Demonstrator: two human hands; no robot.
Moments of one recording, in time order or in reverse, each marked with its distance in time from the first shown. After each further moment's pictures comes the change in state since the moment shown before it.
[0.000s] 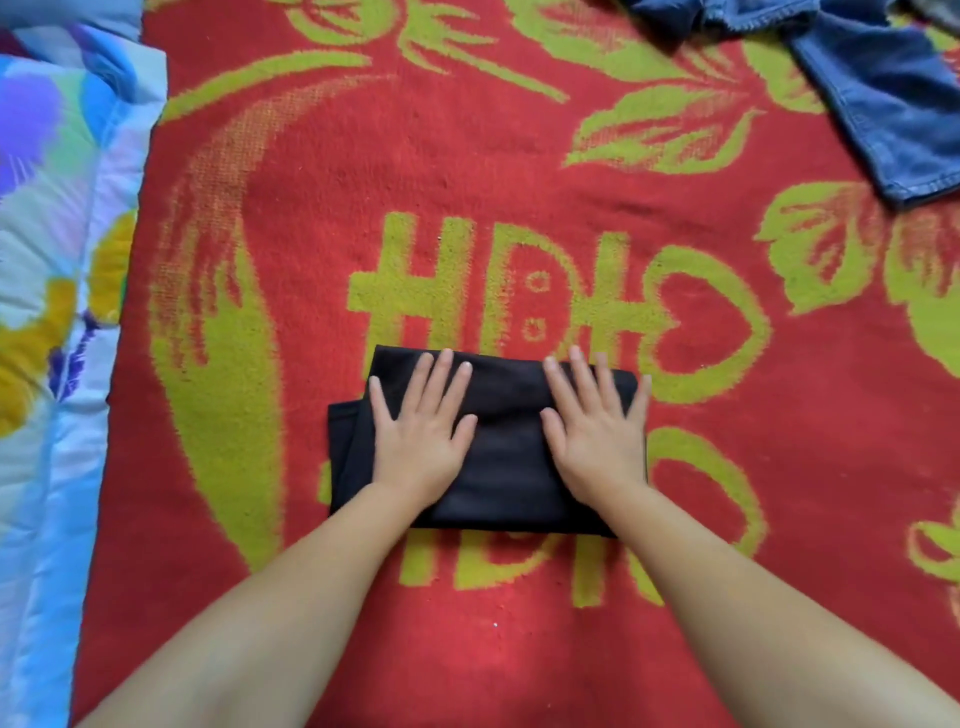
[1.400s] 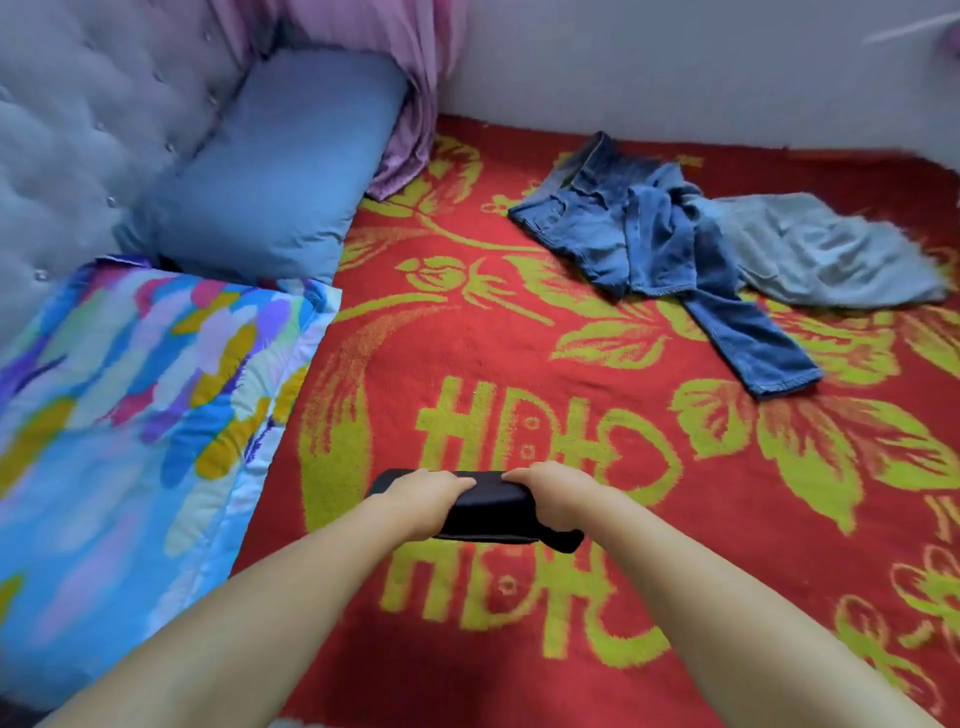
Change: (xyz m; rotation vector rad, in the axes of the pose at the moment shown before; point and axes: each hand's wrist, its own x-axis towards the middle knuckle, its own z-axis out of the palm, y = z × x) left_hand -0.059 0.024 -0.207 0.090 -0.508 0.133; right_hand -0.049 -0.066 -0.205 -0.135 -0.548 -0.285
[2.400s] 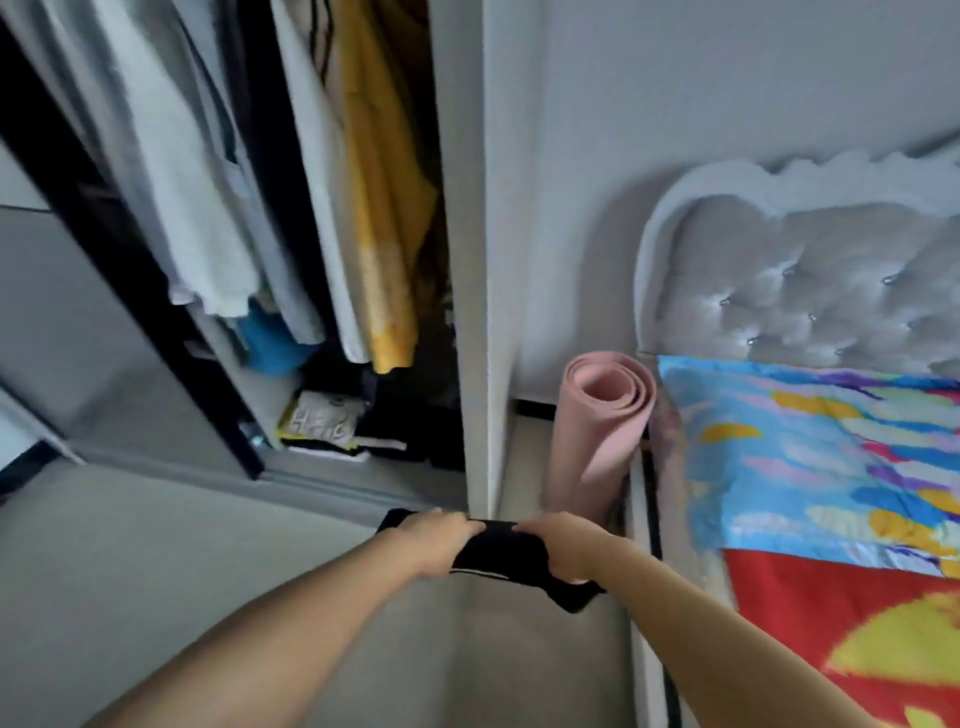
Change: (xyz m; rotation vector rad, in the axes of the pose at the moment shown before) left_hand -0.557 0.185 0.409 -0.843 0.380 -1.201; right_hand -0.289 -0.427 0.285 -1.027 -0.163 -1.241
